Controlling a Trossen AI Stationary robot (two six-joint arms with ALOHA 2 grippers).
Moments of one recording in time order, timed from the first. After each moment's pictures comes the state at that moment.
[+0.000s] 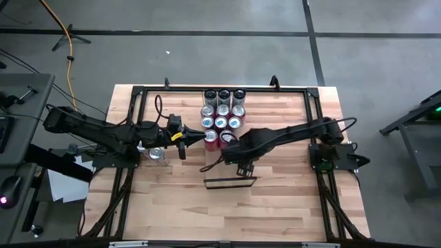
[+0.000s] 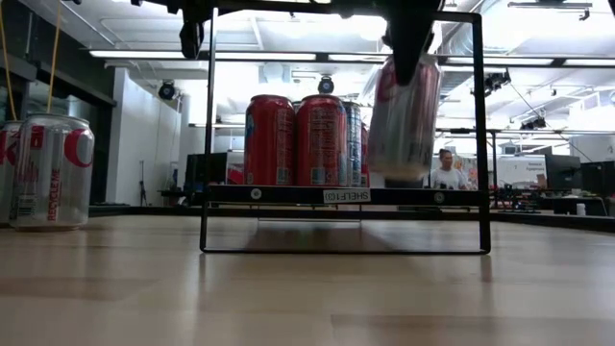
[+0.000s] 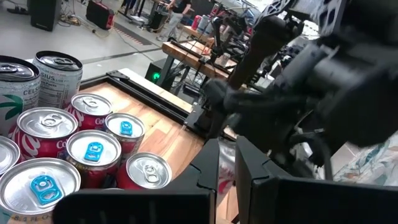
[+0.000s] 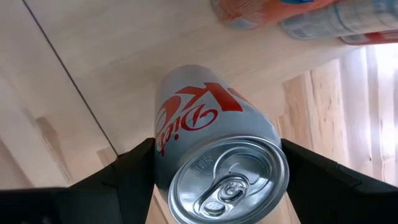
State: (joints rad) left arm -0.16 1.03 0.63 0.33 -0.35 -0.49; right arm 0.20 1.94 1.88 -1.48 0.17 0.51
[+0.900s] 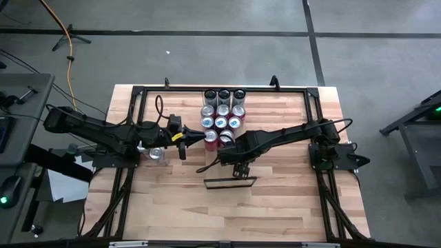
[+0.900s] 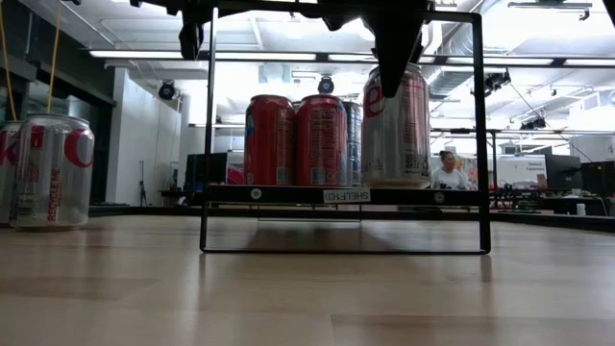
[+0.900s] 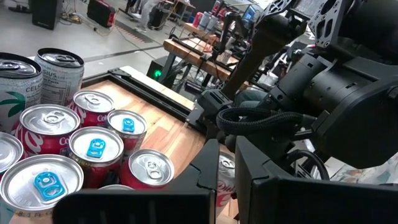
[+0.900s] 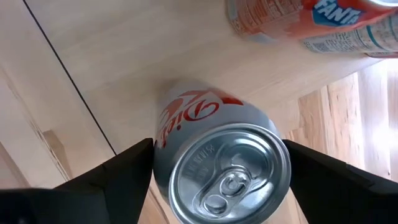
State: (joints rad) left arm -0.16 1.03 0.63 0.31 -0.35 -0.49; right arm 0.20 1.98 1.88 -1.42 0.15 0.50
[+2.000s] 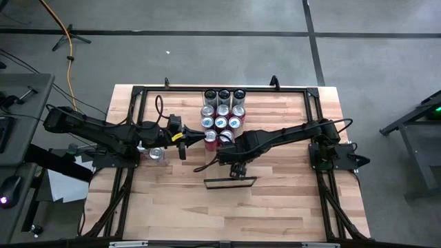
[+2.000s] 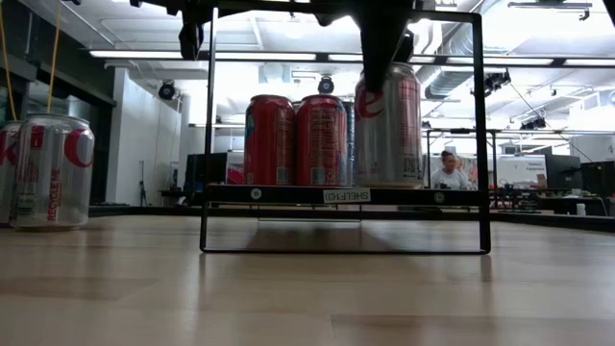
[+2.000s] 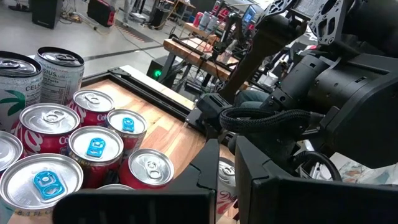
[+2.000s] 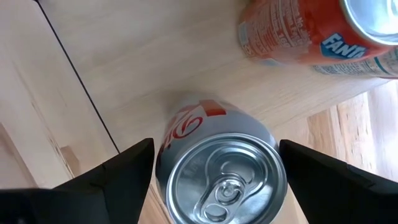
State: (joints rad) left arm -0.16 1.03 0.63 0.31 -0.35 -0.49; right arm 0.20 1.98 1.88 -1.35 0.15 0.49
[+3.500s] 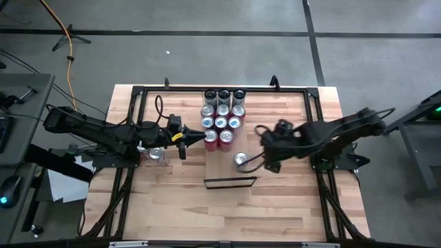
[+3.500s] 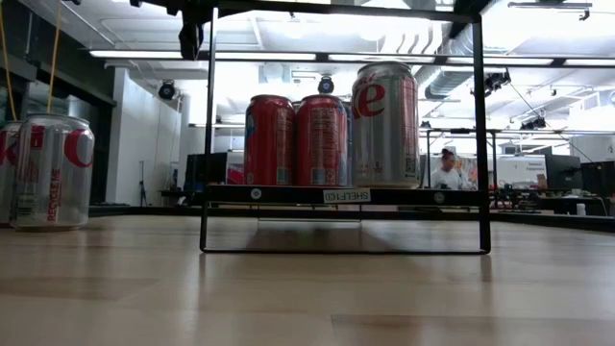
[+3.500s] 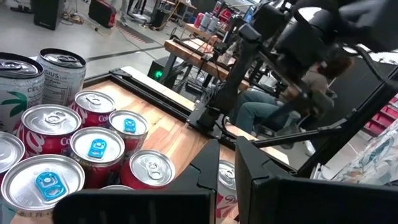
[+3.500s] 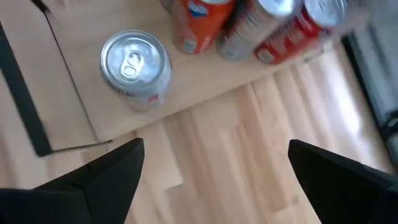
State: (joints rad) left arm -0.16 1.03 0.63 0.31 -0.36 -0.49; right arm 0.33 1.48 1.57 -1.37 0.41 0.55
